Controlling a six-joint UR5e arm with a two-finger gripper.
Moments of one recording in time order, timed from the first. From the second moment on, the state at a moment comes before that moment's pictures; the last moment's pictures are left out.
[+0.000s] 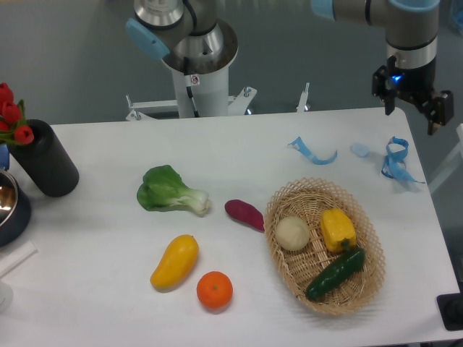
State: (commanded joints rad) arm 2.92 -1.74 -1.64 -0.98 1.65 1.75
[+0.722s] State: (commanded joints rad) arm 2.94 -1.74 -1.66 -0.98 1.65 1.71
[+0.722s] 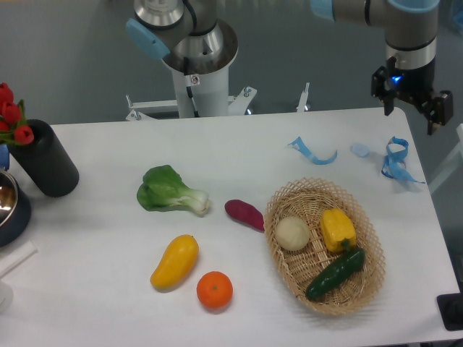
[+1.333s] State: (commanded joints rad) arm 2.92 -1.75 -1.68 -0.96 1.60 1.35
